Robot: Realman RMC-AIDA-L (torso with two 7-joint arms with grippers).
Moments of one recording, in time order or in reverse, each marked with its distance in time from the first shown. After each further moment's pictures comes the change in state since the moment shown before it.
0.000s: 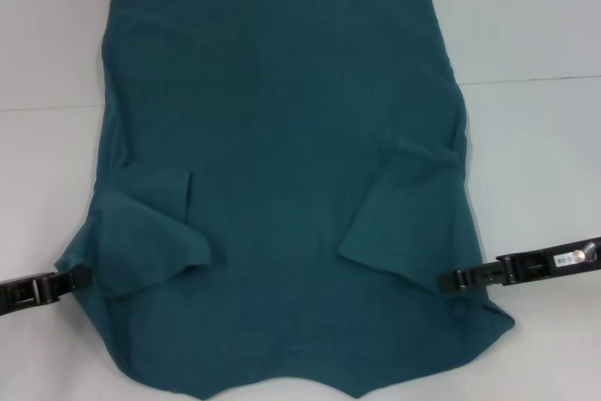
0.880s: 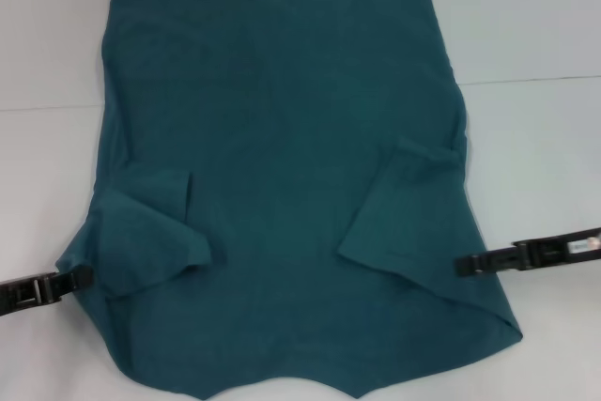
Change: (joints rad) left arm -0.001 -0.001 0.000 -0.002 0.000 0.000 0.001; right arm -0.002 -0.017 0.019 -0.010 -0.003 0.021 -0.006
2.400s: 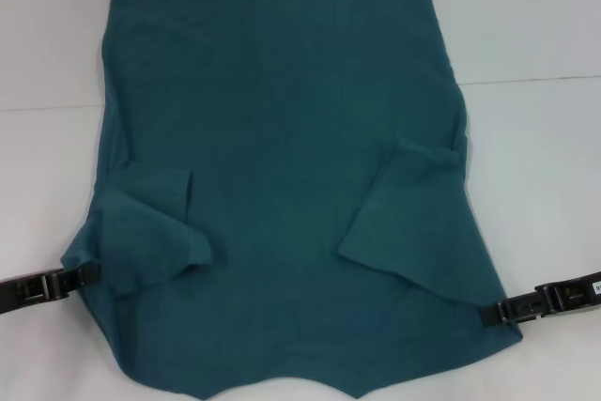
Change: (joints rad) left arm -0.015 0.003 0.000 -0.020 0.000 -0.003 0.002; right arm -0.023 -0.017 -0.019 0.004 -0.105 -0.053 0.067
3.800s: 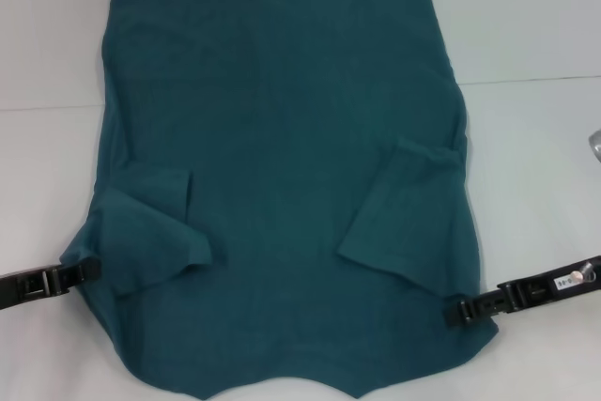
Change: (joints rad) left arm -0.008 0.002 0.000 -0.002 0.000 -0.009 0.004; right arm 0.046 0.041 -0.014 0.003 0.003 -0.006 -0.020
